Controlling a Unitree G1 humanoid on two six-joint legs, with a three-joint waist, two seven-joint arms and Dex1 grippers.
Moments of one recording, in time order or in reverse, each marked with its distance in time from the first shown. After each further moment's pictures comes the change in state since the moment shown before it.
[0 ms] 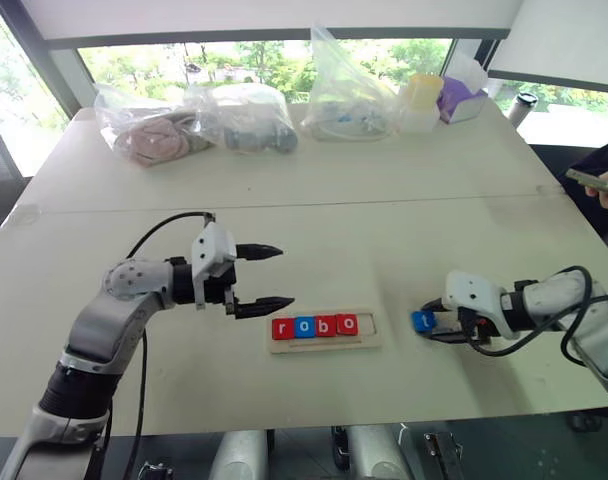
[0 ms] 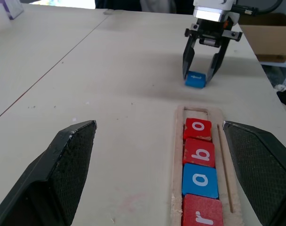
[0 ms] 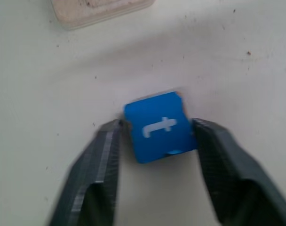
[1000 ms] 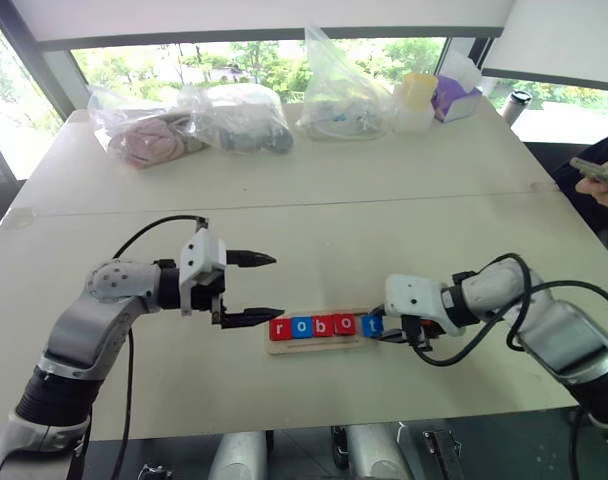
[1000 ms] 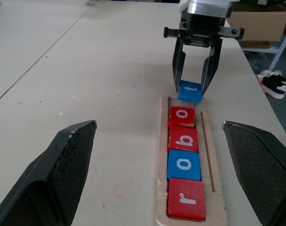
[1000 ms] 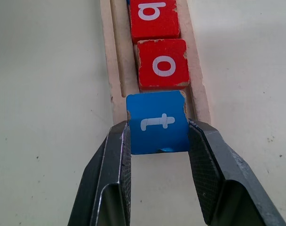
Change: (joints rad) left arm 0.031 0.074 0.014 -0.034 -0.028 -0.001 -0.039; right arm -0.194 0.105 0.209 -0.262 -0.062 0.256 -0.003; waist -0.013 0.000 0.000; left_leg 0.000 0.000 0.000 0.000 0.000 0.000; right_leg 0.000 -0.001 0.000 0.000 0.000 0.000
